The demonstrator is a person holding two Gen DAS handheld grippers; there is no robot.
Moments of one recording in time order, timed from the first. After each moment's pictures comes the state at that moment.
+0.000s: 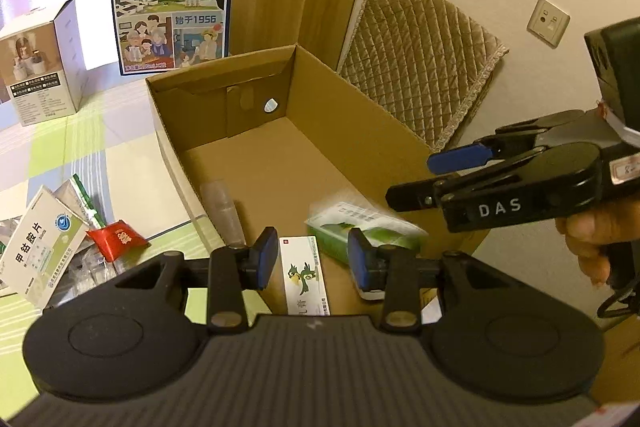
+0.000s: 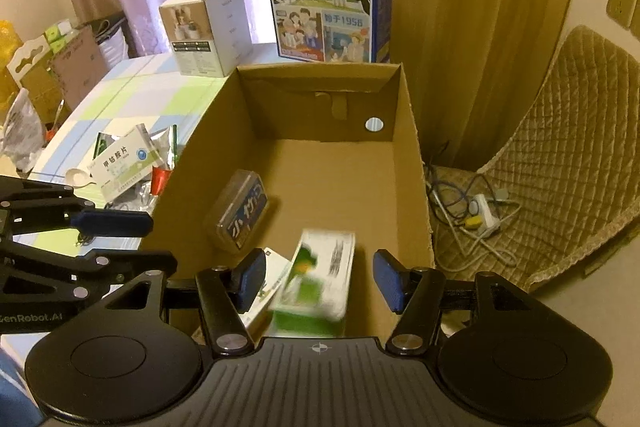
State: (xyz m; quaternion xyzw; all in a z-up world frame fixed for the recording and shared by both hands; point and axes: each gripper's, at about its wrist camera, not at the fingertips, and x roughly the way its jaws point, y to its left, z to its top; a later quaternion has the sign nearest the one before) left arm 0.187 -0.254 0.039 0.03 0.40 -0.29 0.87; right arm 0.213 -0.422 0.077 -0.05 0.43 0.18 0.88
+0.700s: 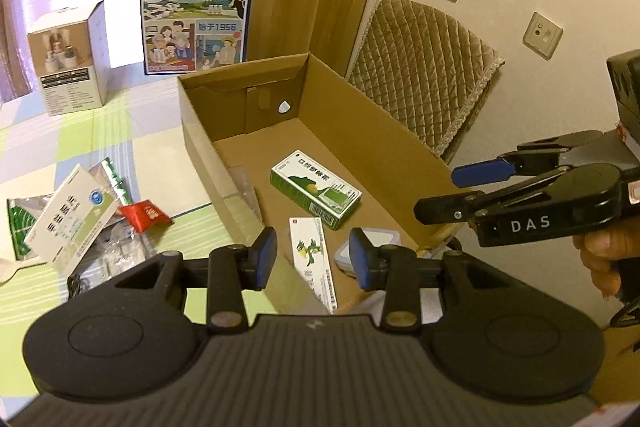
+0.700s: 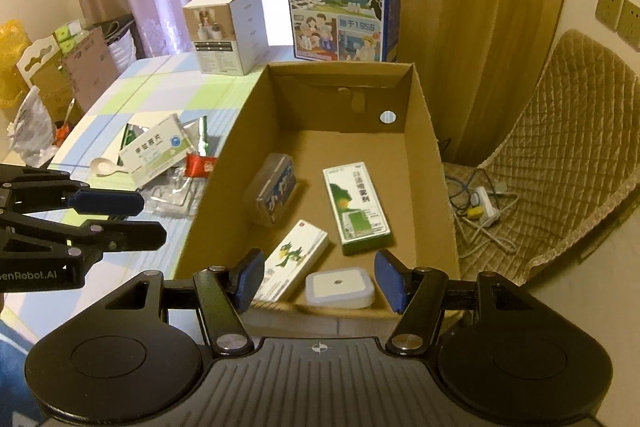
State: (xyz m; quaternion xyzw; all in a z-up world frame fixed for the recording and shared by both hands) left arm 0.143 -0.219 0.060 0.02 0.39 -0.27 0.88; right arm 0.148 -0.400 0.095 -0.05 0.42 0.17 0.89
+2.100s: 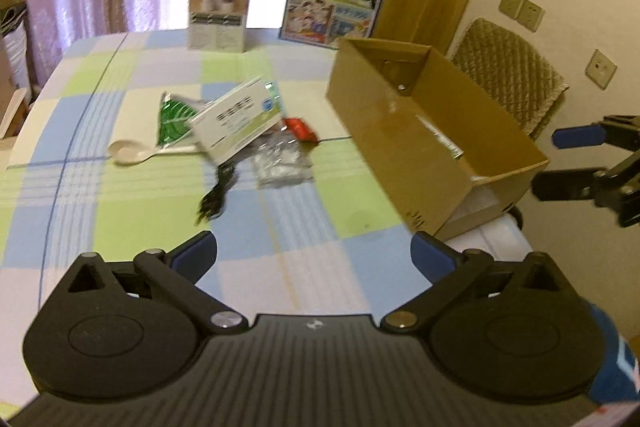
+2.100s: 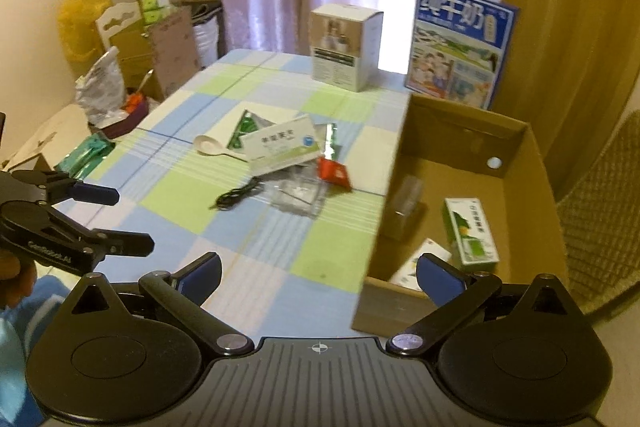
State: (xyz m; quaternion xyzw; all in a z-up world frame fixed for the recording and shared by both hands) left arm 0.057 -0.042 0.042 -0.04 0.40 -0.16 0.90; right arm 0.072 -0.279 0.104 -0.11 0.38 0.27 0.88
